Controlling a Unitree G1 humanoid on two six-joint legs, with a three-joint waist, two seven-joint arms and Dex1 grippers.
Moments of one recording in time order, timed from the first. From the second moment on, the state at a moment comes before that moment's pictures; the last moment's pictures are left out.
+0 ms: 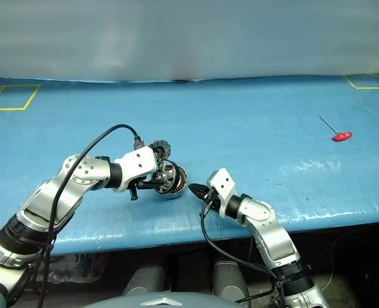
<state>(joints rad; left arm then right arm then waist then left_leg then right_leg) -0.47 0.76 -0.38 -0.44 -0.08 0.84 -0.88 -0.08 -0.32 0.25 -0.15 0.23 0.27 0.70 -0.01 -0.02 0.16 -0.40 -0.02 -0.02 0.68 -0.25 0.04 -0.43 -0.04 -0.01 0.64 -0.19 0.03</state>
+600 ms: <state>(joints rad) -0.49 0.79 -0.41 -0.43 -0.08 0.84 -0.90 -0.07 -0.32 0.24 -0.15 0.23 0.27 0.69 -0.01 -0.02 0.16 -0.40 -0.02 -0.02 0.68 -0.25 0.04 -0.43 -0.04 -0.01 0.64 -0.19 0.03</state>
